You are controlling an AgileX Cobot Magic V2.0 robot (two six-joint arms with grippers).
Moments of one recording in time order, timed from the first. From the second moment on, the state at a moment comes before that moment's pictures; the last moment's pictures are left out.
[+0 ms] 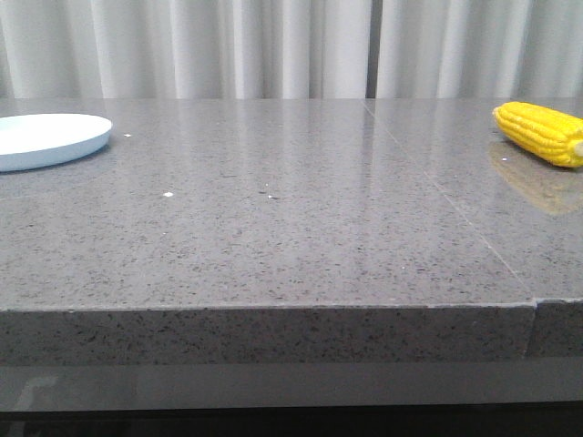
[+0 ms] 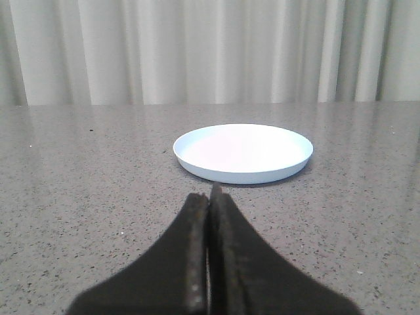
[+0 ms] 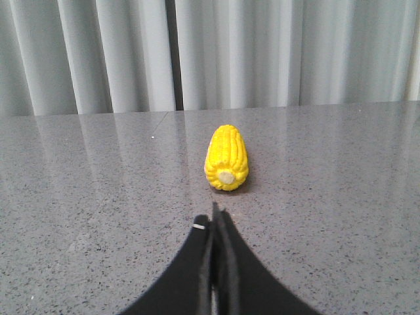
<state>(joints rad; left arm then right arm) 0.04 0.00 0.01 -0.02 0.05 0.02 0.02 -0.01 0.03 0.02 -0.01 0.09</state>
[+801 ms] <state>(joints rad) 0.04 0.08 -0.45 -0.02 0.22 0.02 0.02 0.11 -0.44 0.02 0.34 0.09</state>
